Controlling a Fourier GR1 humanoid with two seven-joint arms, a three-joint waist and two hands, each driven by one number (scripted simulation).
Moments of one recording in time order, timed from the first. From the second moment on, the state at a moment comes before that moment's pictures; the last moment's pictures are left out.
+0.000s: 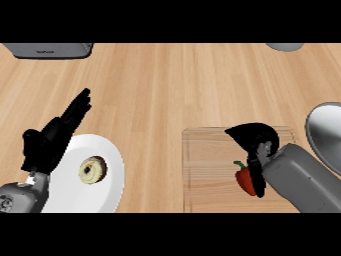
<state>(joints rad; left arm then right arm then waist) -0.15 0.40 -0.22 -1.59 0.14 0.08 0.18 -0.54 -0.46 0.64 -1.38 0.32 0.75 0.81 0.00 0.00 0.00</state>
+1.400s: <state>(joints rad) -0.14 0.28 -0.14 -1.60 0.01 0.00 0.20 -0.39 -0.40 0.59 -1.35 0.68 0.77 0.54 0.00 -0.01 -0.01</state>
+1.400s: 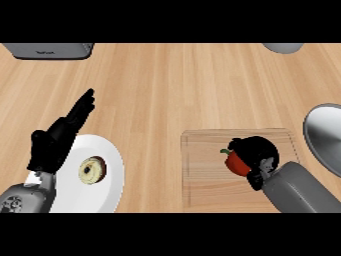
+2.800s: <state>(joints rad) -0.03 0.30 -0.05 -1.65 0.03 -0.01 0.19 0.36 -0.59 0.09 -2.31 0.65 0.08 0.00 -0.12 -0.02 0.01</state>
